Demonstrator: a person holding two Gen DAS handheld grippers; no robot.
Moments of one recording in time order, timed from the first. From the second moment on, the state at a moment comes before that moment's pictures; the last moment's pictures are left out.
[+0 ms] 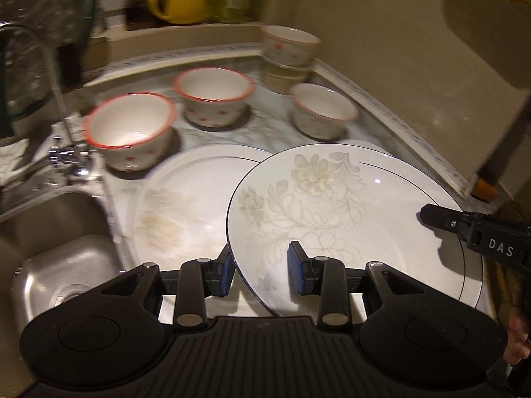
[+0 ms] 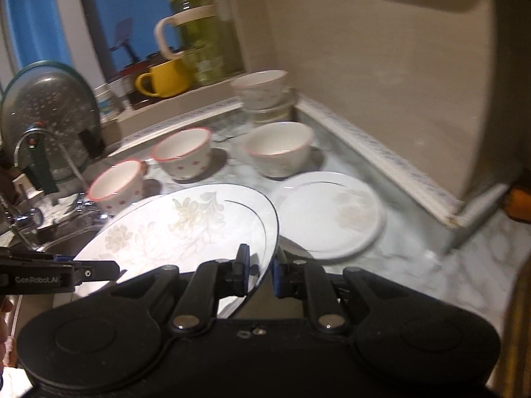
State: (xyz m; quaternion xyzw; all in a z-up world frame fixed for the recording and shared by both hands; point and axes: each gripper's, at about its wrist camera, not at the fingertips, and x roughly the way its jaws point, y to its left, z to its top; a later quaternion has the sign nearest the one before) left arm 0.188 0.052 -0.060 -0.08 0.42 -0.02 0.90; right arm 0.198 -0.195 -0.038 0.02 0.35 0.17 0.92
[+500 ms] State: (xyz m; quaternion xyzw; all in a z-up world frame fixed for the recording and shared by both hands) left arm 0.201 0.108 -0.079 -0.08 0.43 0.05 0.90; right arm 0.238 -0.128 -0.066 0.01 0.37 0.23 0.90
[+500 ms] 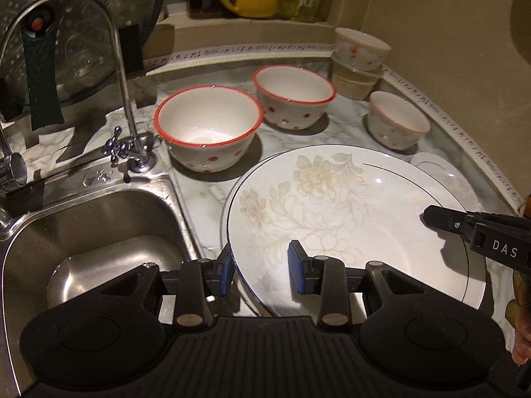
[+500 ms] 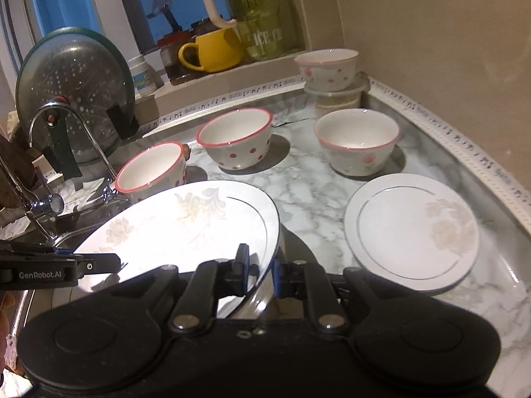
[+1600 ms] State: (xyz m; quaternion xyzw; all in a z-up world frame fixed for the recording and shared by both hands) left arm 0.219 0.117 -0.108 -0.09 0.45 0.06 0.89; right arm 0.265 -0.127 -0.093 0.03 0.39 0.26 0.88
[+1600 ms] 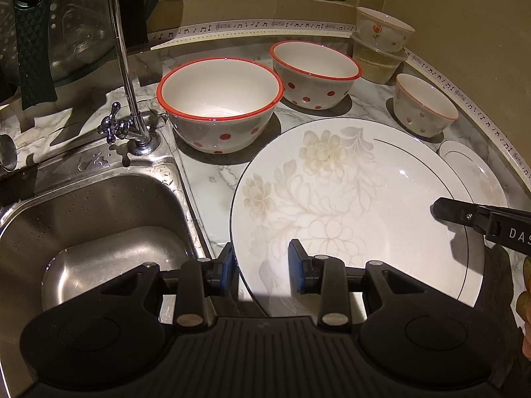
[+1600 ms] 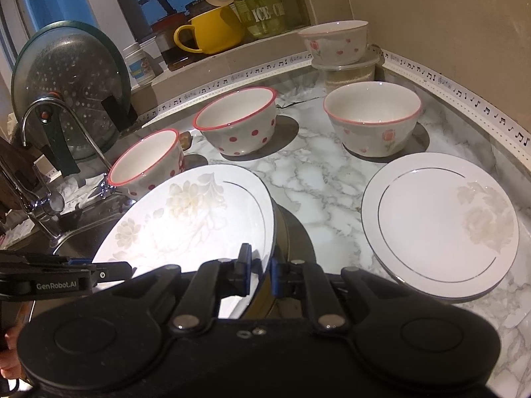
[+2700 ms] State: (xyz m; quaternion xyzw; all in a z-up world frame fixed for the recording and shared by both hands) left arm 0.215 0.116 -0.106 -0.09 0.45 0.06 0.89; right arm 0.274 -0.148 -0.078 -0.01 0.43 0.25 0.87
